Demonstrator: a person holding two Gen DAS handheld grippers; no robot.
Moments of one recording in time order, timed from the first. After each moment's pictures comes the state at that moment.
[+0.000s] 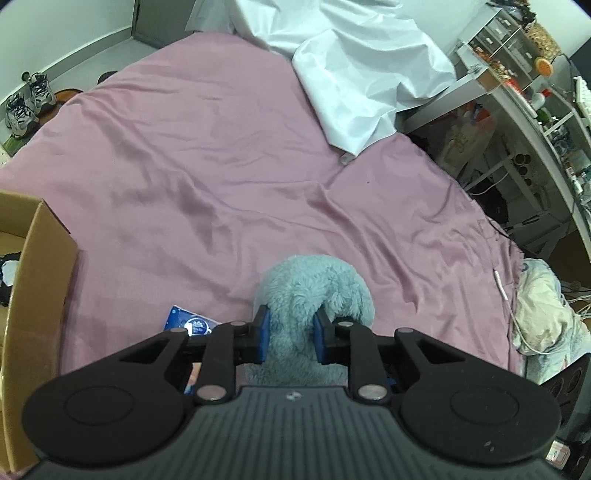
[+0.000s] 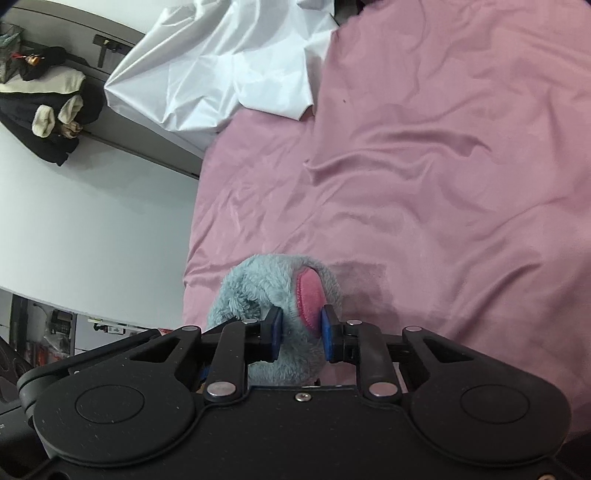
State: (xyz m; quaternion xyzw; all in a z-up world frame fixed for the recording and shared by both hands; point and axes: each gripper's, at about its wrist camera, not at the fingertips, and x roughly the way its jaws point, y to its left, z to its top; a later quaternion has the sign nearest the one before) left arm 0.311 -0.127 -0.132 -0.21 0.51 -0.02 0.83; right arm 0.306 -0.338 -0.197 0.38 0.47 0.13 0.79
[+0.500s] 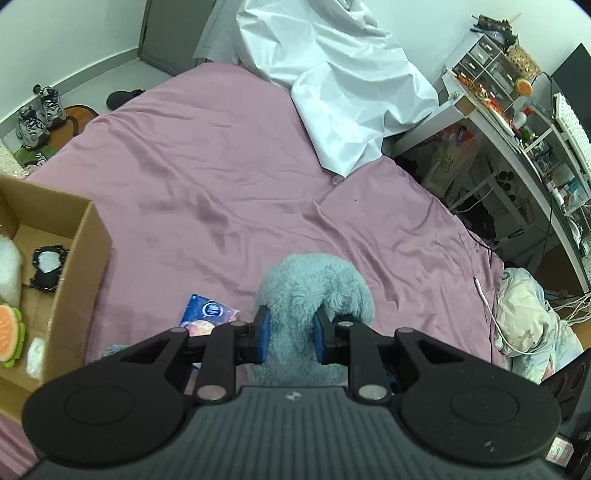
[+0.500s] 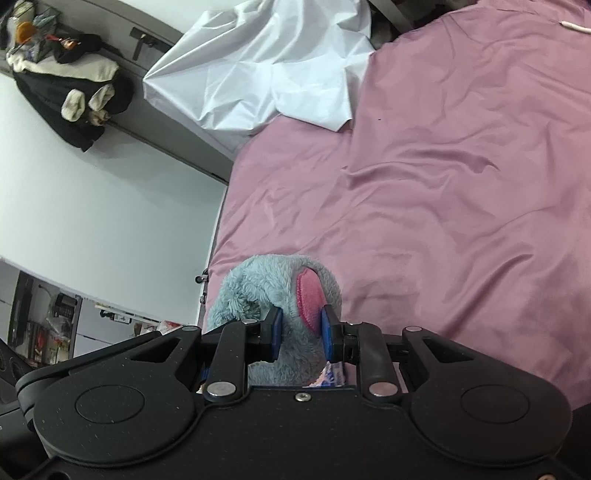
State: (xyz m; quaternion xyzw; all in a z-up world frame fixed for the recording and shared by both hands) left arm 0.264 -0.117 -0.094 -0.22 0.47 -0.01 0.85; right arm 0.276 -0.324 -0.158 0.35 0.45 0.16 0.81
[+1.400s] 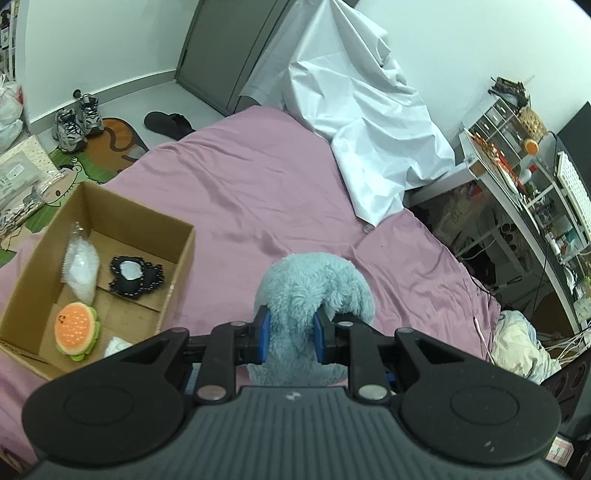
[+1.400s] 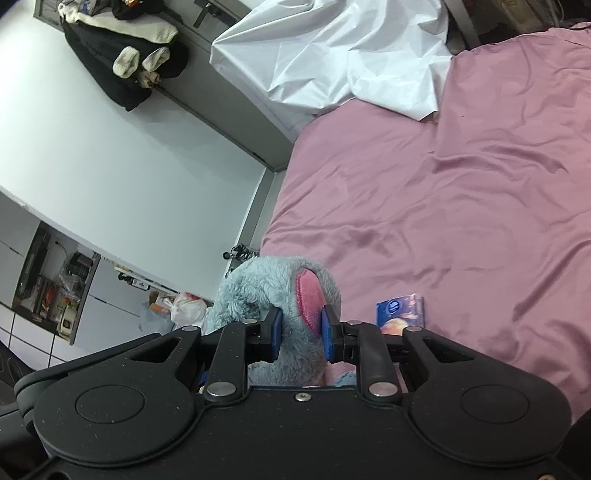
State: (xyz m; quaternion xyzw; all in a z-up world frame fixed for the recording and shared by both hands) left arm 0.209 -0.039 -0.059 -0.26 0.42 0.03 0.87; right arm 0.246 -0.248 -0.115 0.30 0.43 0.21 0.82
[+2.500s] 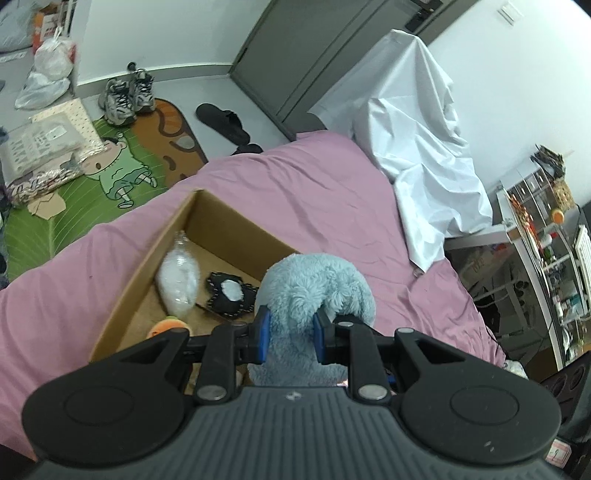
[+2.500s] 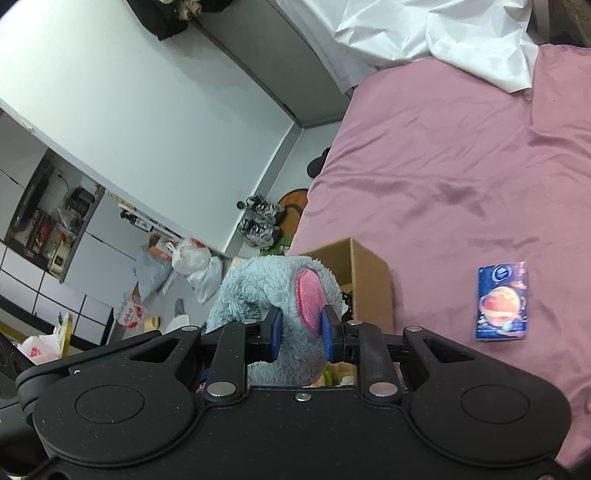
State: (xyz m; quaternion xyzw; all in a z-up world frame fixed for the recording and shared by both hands) left arm 0.175 0.091 -0.083 -0.34 0.41 0.07 0.84; right arm 0.243 -0.121 -0.114 0.22 0.47 0.26 0.81
